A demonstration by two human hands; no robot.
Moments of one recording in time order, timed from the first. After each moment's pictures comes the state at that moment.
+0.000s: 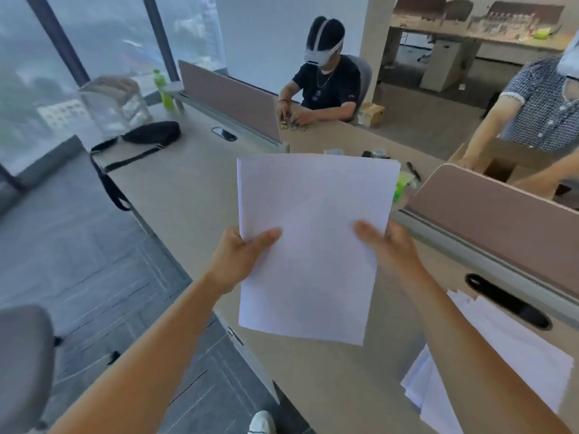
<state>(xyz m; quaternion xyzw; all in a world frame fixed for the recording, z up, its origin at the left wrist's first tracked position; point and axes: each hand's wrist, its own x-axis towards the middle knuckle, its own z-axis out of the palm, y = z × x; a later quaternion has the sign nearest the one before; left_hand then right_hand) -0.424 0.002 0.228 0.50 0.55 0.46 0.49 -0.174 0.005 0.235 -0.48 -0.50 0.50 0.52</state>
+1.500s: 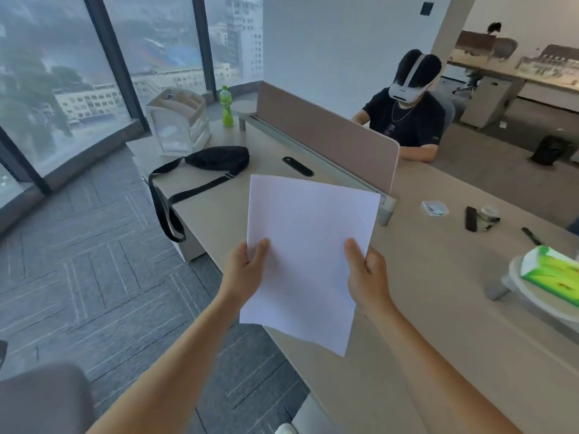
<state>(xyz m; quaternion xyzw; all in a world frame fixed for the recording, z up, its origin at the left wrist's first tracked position) -0.791 0.242 0.171 0.44 0.59 0.52 0.43 -0.586 0.240 0.195 -0.50 -0.55 0.41 0.53</state>
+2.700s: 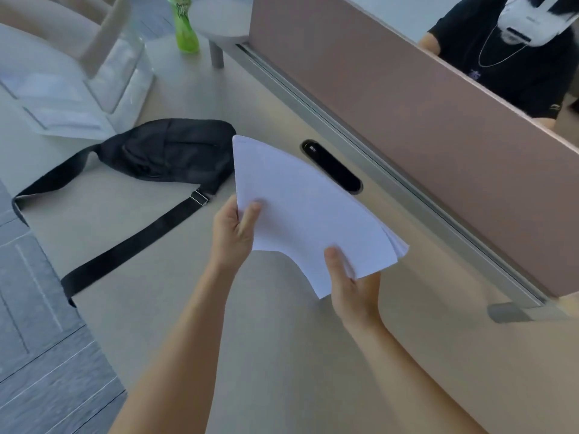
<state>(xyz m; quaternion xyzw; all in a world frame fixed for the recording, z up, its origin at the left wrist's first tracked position) -0.937 0.790 -0.006 0.47 0.56 0.55 0.40 -0.764 0.718 0.050 -0.58 -0.48 0.41 0.52</state>
